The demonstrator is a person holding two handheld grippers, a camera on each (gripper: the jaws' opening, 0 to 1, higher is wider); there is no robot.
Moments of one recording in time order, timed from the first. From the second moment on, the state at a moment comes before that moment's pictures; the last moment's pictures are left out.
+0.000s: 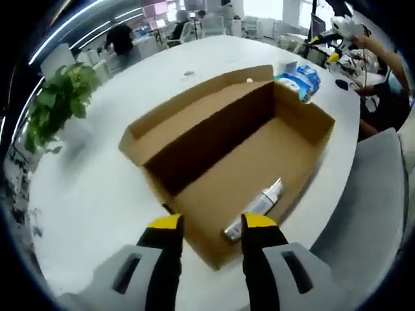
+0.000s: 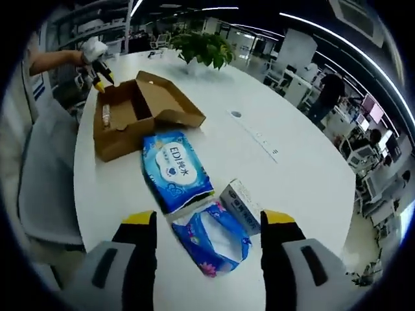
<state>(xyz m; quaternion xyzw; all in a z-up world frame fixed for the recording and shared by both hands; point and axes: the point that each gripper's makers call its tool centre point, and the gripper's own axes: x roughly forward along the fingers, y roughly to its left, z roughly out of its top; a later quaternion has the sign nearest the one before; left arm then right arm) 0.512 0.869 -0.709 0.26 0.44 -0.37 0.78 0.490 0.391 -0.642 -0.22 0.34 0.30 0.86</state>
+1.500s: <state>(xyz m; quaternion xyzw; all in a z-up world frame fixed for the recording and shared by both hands) 0.501 0.816 -0.780 0.40 0.47 -0.62 0.48 0.388 0.435 -0.649 -0.07 0.36 0.22 0.90</state>
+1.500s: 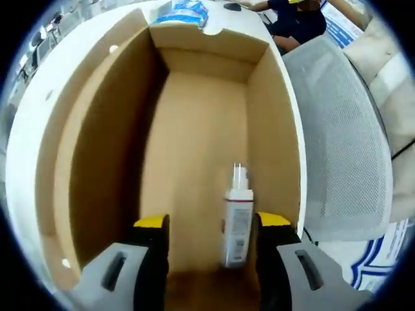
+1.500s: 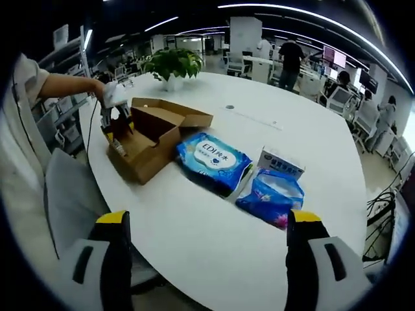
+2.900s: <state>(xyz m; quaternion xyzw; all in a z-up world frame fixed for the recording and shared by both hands) 0.502 0.812 -0.791 0.40 0.43 -0.59 0.56 0.388 0.458 -0.656 -0.06 0.36 0.24 0.90</state>
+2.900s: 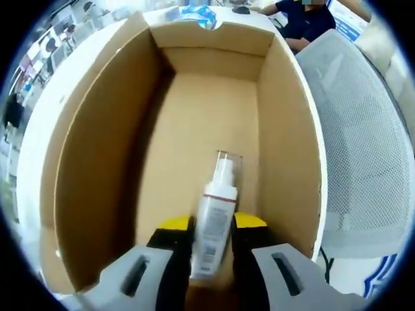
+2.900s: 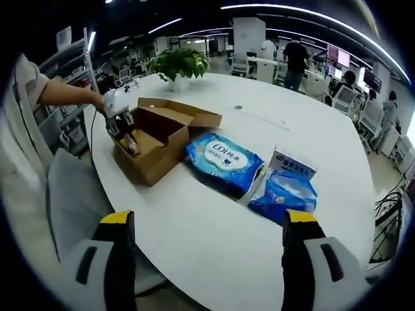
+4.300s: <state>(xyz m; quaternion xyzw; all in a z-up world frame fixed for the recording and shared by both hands) 0.476 0.755 -0.687 0.34 0.32 -0.61 0.64 0.404 0.564 -0.626 -0.09 0.24 0.40 0.88</state>
